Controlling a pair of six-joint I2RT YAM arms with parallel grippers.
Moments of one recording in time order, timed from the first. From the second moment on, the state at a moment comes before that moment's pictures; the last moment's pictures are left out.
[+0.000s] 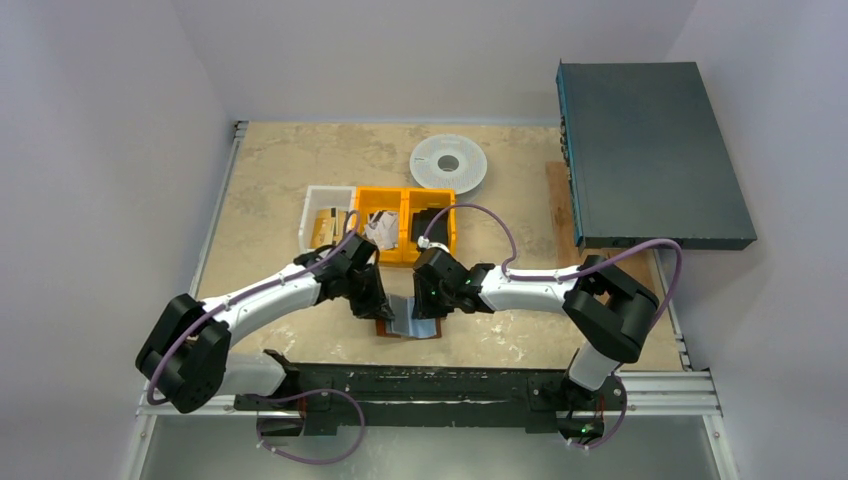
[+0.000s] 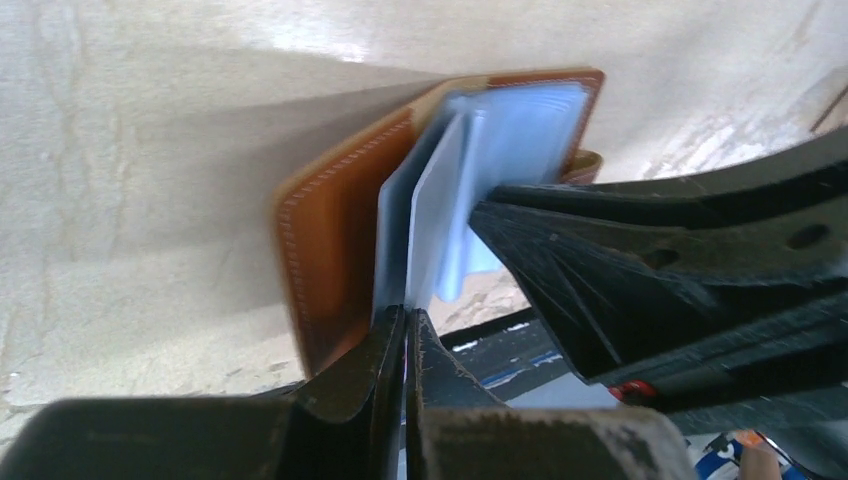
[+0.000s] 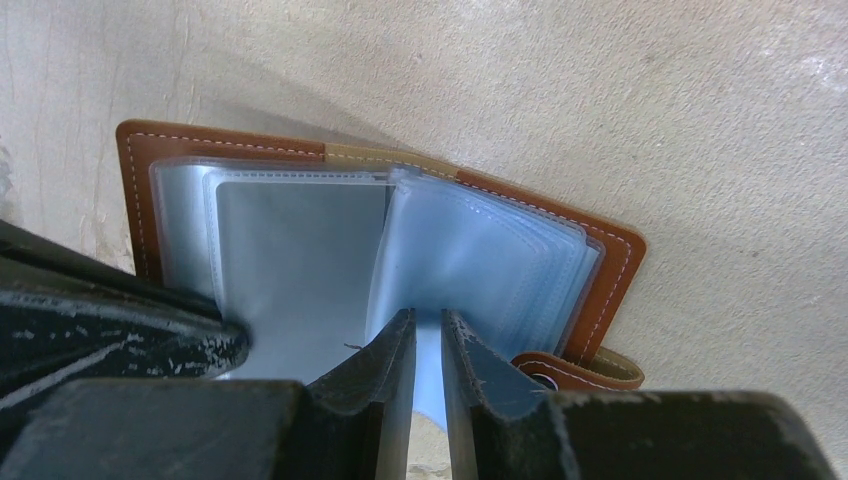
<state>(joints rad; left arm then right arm) -0.64 1.30 0.68 -0.51 0.27 -0.94 1.01 1.67 0.88 -0.17 0.00 0.83</state>
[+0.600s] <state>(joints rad) -0.70 1.43 0.81 -0.46 0.29 -0.94 1.01 1.53 0.85 -0.27 0.04 0.84</state>
